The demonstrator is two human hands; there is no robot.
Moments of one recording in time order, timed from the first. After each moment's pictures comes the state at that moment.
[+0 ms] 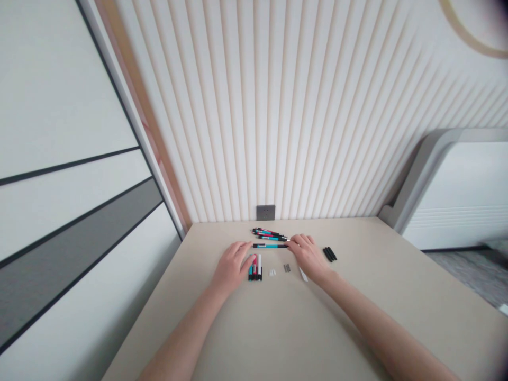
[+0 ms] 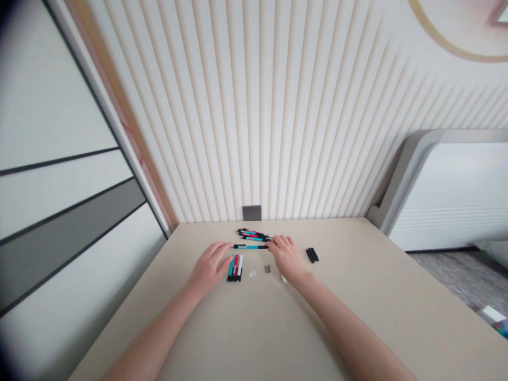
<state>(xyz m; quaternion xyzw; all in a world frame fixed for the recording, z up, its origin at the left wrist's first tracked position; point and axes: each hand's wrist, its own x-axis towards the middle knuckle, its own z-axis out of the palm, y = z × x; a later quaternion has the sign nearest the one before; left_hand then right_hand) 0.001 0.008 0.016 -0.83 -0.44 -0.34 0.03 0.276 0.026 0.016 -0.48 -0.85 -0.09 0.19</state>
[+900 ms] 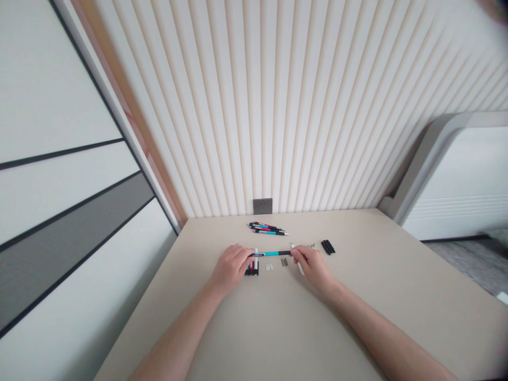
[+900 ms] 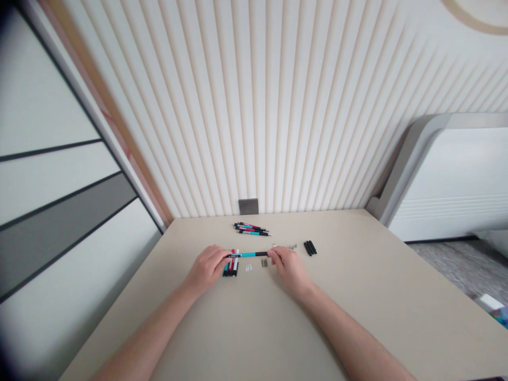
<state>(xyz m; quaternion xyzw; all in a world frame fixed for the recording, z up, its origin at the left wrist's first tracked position) 0.010 0.003 0.017 -0.87 -0.37 -0.32 0.01 0.281 -0.008 0.001 -0.52 -0.74 0.21 0.37</state>
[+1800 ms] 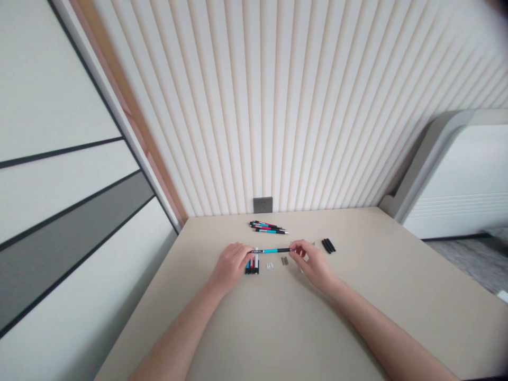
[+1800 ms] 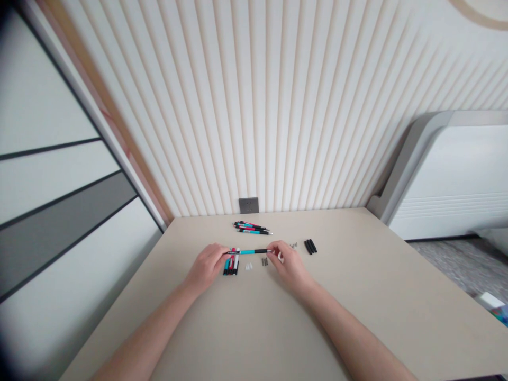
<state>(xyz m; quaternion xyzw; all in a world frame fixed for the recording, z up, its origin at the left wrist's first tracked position) 0.011 0.005 0.016 -0.86 -0.38 -0.34 0.01 0.284 -0.008 0.002 -0.50 -0.72 0.24 0.41</state>
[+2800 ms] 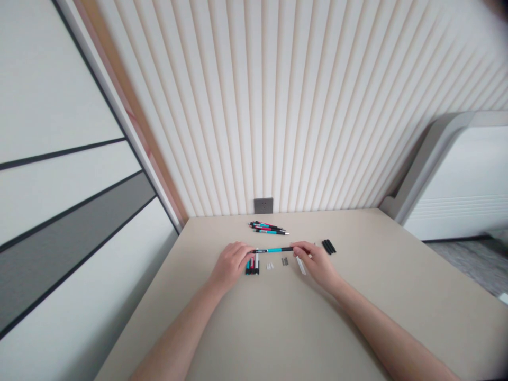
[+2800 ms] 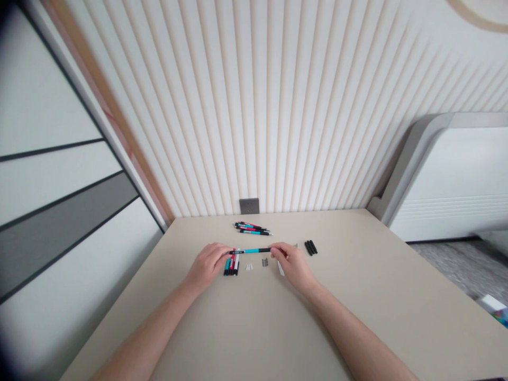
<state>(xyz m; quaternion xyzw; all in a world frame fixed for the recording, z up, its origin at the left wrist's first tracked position) 0.005 0.009 0.013 -0.86 -0.37 -0.34 0.00 0.289 -0.002 0.001 -0.52 -0.68 0.30 0.42</state>
